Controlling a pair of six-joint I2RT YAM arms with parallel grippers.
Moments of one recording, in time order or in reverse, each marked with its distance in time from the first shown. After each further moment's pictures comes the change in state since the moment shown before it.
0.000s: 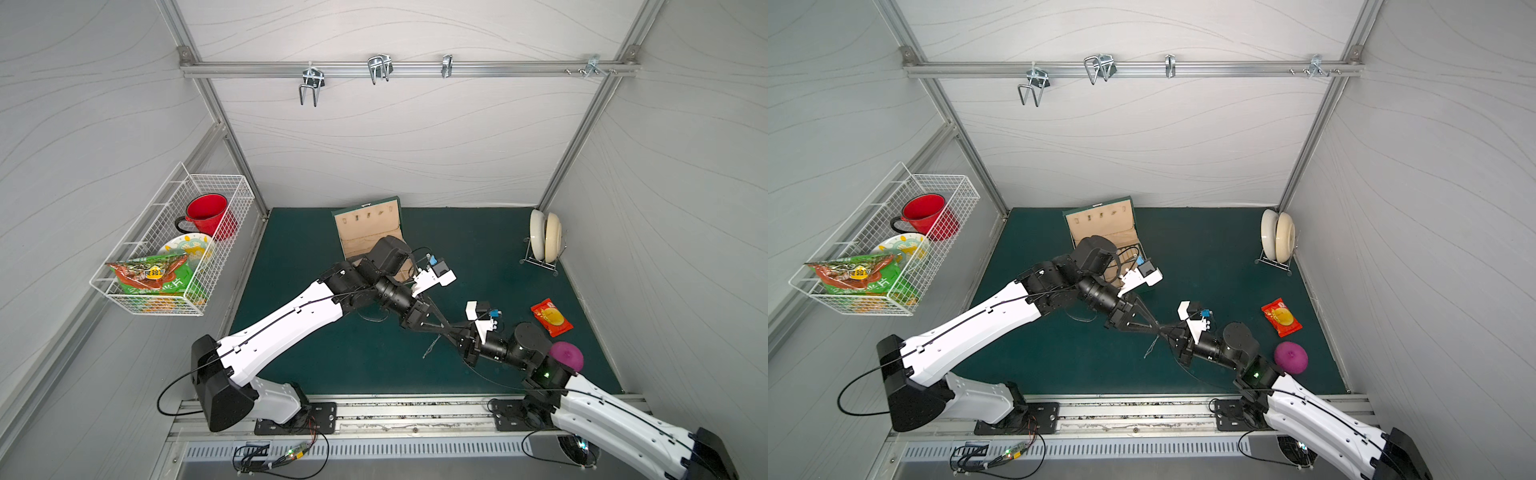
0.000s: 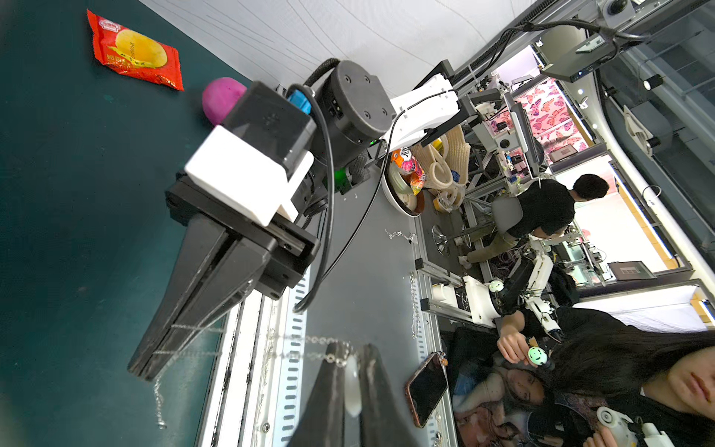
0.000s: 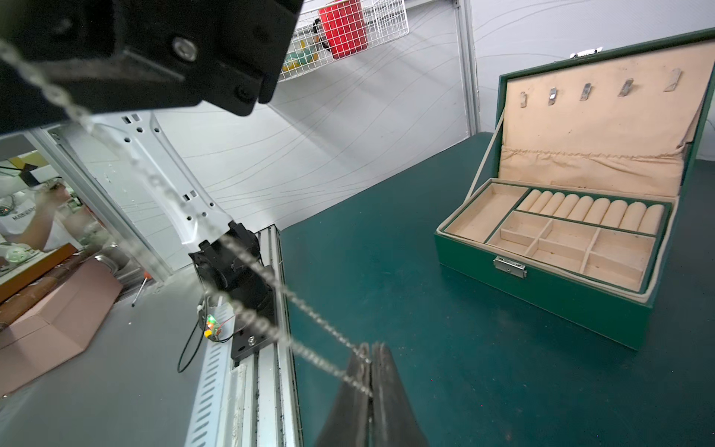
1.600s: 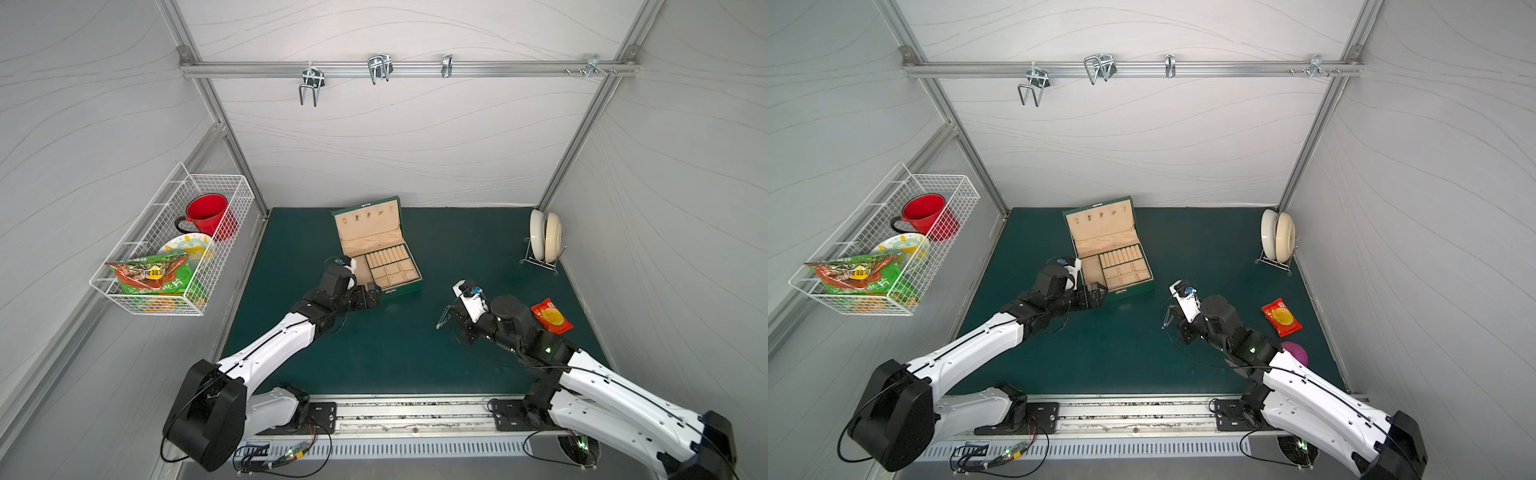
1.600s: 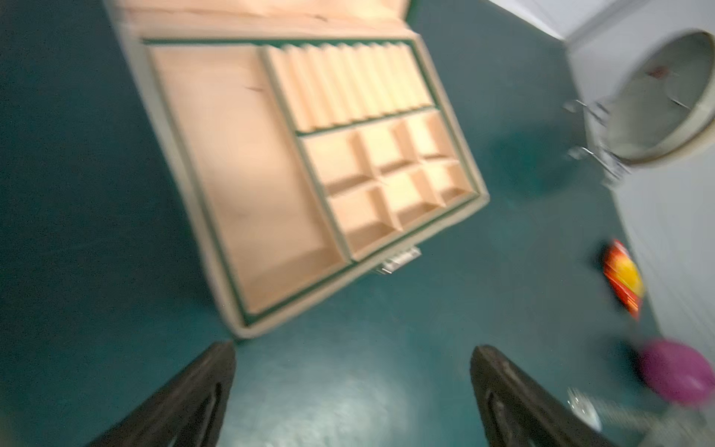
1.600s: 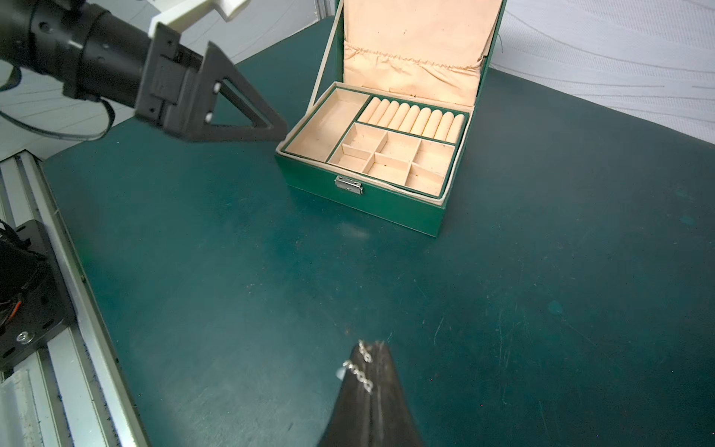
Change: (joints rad) left arm 0.440 -0.140 -0.679 0.498 -0.984 -0.363; right arm 0.002 0.193 0.351 -0.605 0.443 -0.194
